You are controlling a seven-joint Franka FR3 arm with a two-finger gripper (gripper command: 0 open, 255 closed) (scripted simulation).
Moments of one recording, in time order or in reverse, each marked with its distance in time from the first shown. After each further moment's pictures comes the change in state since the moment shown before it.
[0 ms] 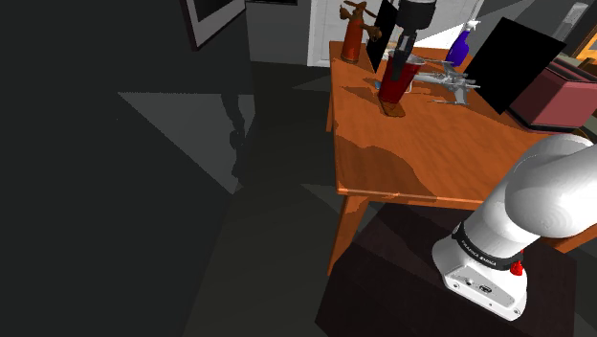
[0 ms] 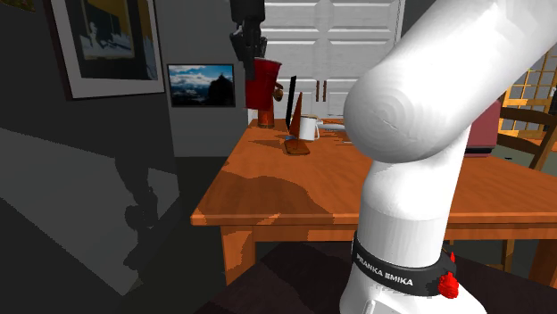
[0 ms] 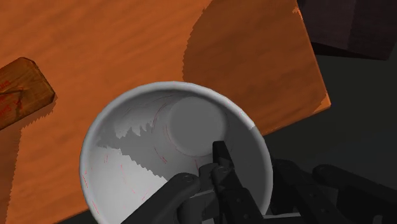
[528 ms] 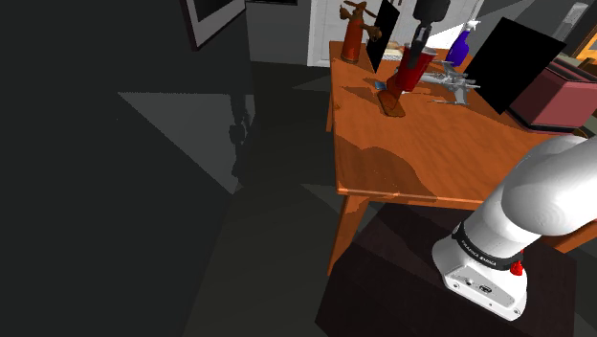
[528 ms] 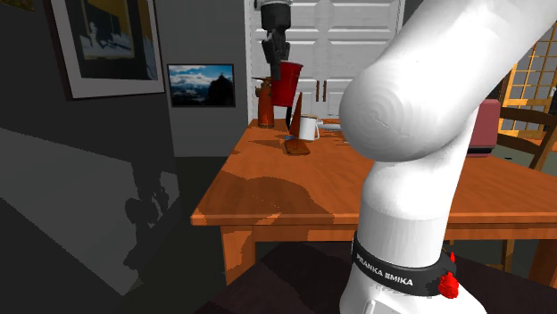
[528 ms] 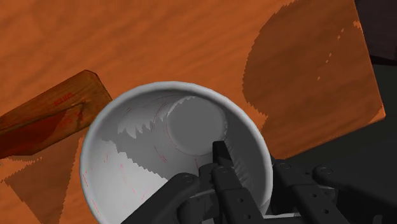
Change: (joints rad) arm -0.060 0.107 -0.157 0.100 -0.053 0.031 -0.194
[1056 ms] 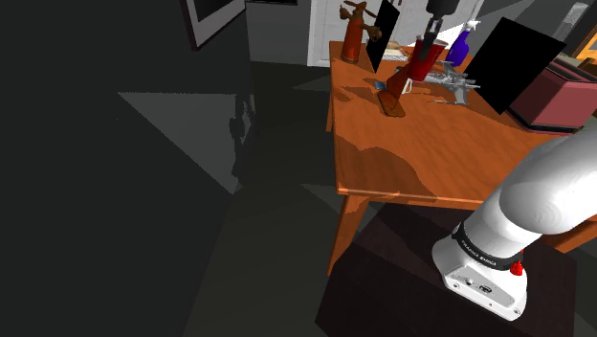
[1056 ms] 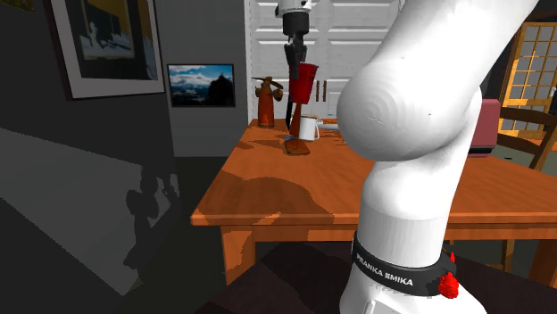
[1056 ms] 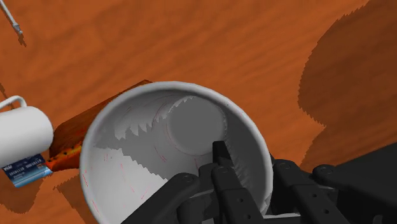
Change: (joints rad) arm -0.037 0.173 -0.146 0.171 0.014 0.021 -0.197
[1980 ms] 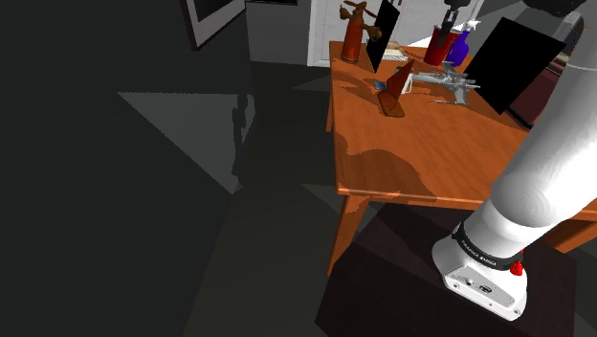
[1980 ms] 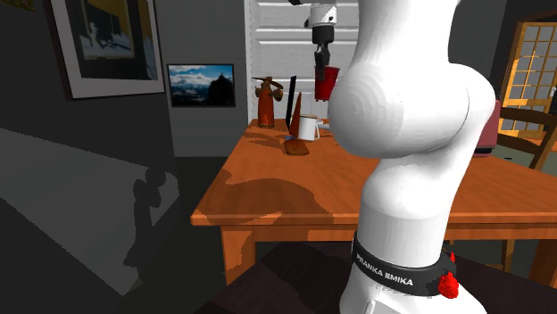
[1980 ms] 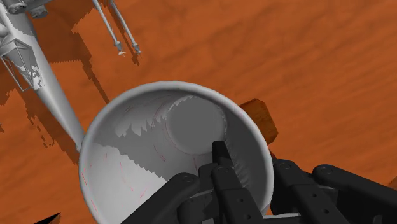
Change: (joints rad) arm -0.171 0.520 -0.200 0.530 0.281 -0.059 -0.425
